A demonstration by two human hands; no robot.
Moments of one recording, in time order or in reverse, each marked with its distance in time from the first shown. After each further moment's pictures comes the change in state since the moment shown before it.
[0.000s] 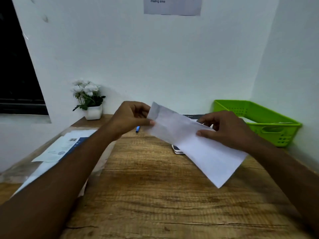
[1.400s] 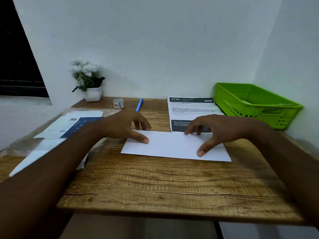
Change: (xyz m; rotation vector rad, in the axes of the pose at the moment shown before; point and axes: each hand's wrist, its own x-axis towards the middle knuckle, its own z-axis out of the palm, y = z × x) left_hand -0.030 -0.026 0.001 0.639 -0.518 -0.067; right_hand -0.004 0.007 0.013 -0.057 -0.698 -0.116
